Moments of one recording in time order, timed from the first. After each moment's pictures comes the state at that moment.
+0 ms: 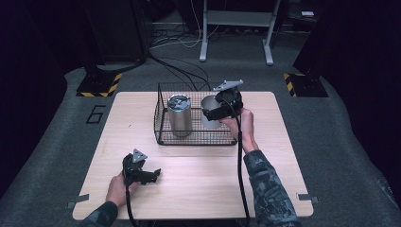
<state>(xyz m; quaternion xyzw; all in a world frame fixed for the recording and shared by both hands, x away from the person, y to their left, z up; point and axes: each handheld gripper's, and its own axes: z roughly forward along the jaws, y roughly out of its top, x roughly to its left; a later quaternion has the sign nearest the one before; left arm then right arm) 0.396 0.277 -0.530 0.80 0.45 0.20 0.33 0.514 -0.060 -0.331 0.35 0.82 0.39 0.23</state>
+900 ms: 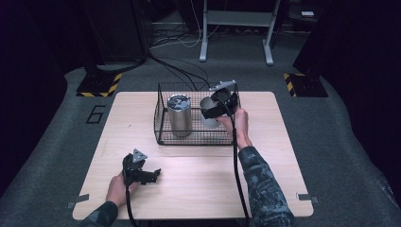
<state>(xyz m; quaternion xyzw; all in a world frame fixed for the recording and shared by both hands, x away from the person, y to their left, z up) 0.396 0.276 -0.530 0.80 0.46 0.20 0.33 0.543 -0.050 -0.358 0.37 0.82 0.36 0.23</state>
